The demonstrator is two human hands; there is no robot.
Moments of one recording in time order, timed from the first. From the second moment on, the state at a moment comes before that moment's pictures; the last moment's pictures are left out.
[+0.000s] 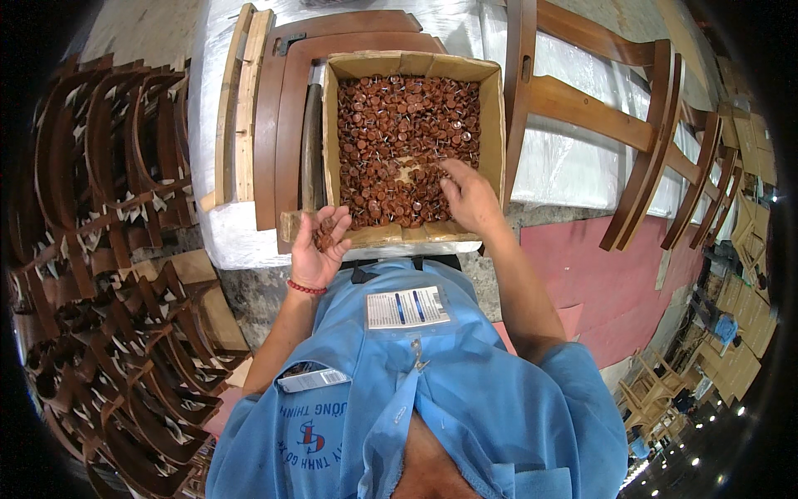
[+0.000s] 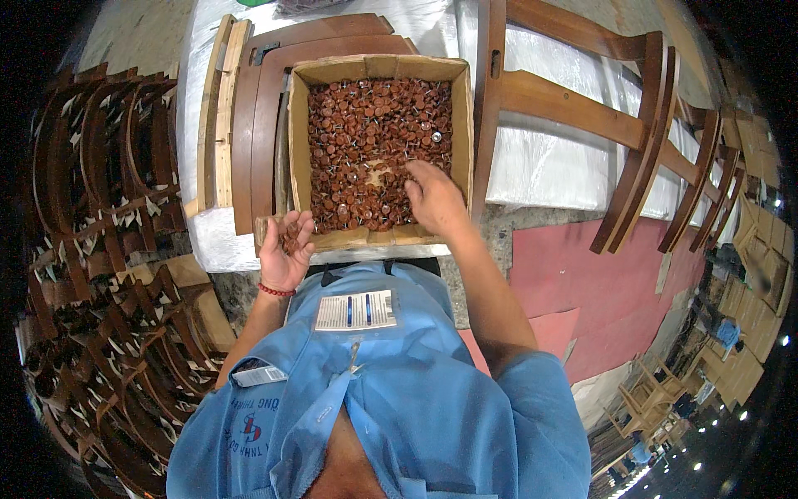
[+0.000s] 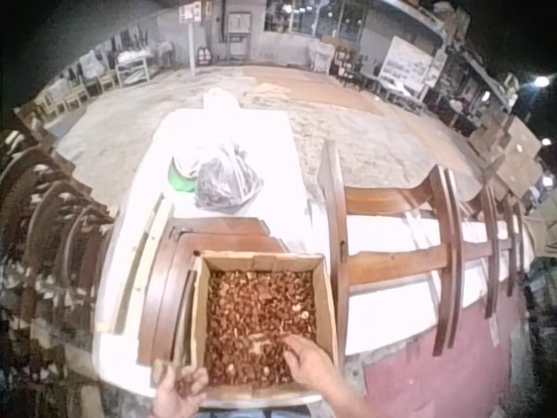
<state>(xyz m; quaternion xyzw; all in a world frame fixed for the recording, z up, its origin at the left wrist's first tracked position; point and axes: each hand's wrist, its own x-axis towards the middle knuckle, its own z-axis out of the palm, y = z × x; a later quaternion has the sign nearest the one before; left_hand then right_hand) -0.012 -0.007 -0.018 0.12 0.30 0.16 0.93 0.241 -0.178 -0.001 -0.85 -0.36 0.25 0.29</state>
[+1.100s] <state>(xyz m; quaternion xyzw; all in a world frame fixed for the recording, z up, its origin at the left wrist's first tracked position) -0.005 -0.002 -0.016 0.16 0.38 0.17 0.90 0.198 -0.148 -0.018 -0.79 -0.48 0.32 0.22</state>
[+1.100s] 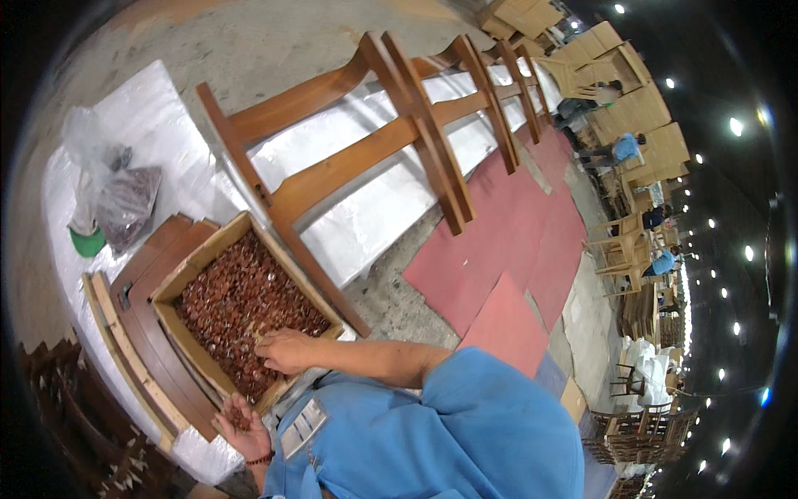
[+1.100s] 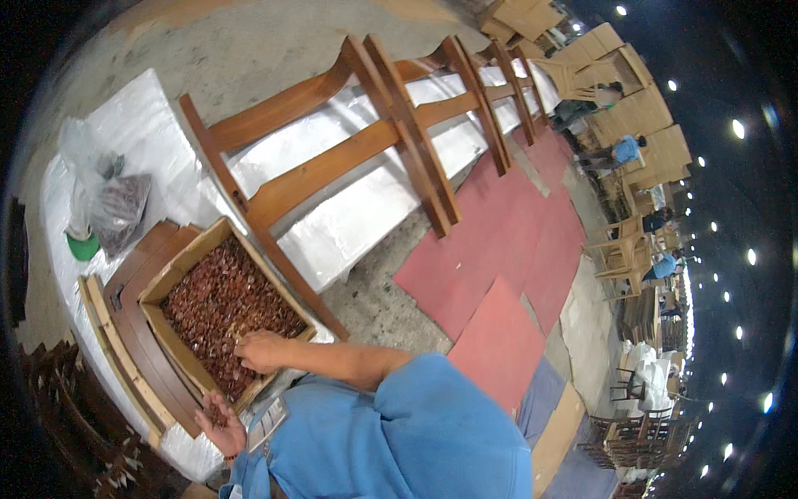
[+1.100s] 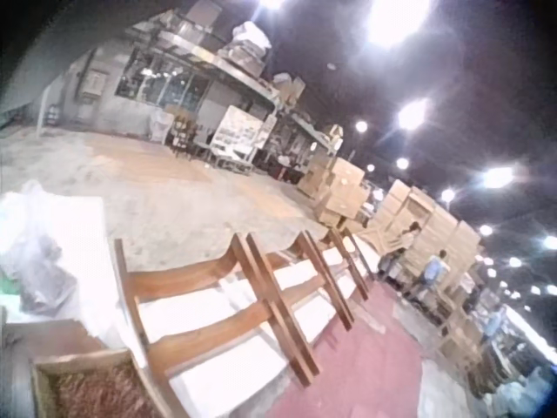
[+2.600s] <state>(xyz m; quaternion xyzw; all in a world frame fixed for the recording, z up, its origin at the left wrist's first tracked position) -0.014 -0.012 -0.025 0.09 0.28 0.18 0.94 0.330 -0.104 -0.017 -0.78 -0.36 0.32 0.39</state>
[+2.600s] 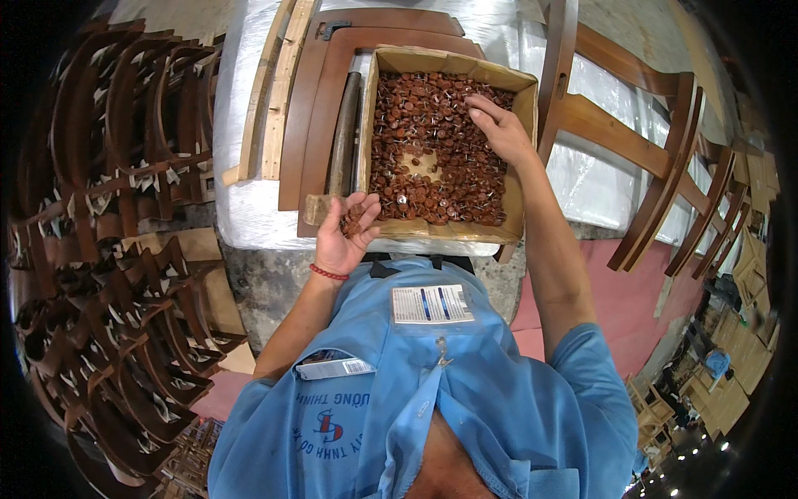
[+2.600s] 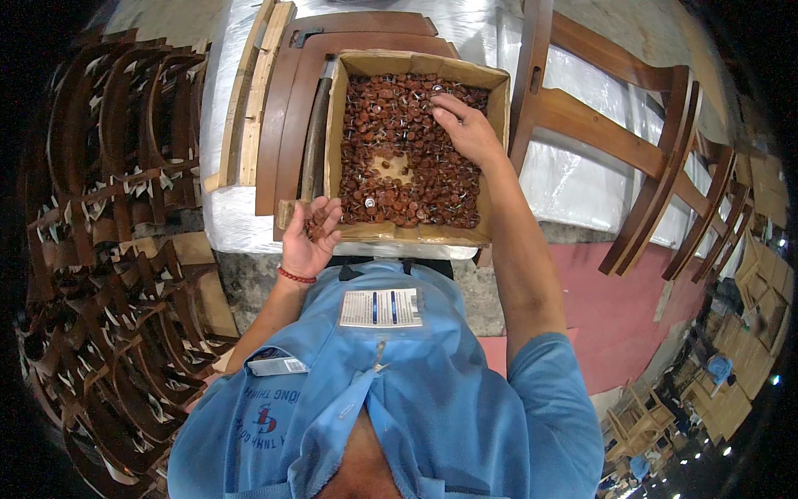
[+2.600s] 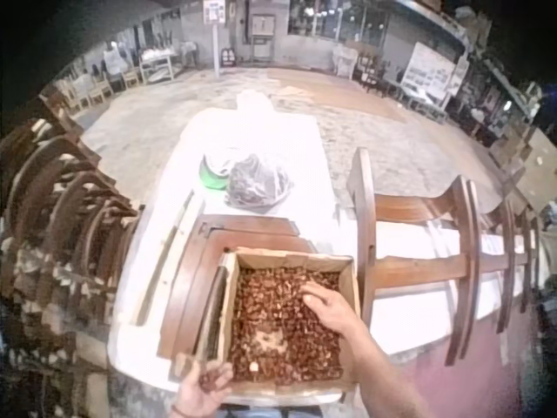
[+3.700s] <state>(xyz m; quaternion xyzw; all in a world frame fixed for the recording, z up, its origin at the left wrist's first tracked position) -0.015 -0.011 -0.028 0.03 0.26 0.18 0.95 0.186 -0.077 -0.023 -0.68 -0.61 0.40 0.08</state>
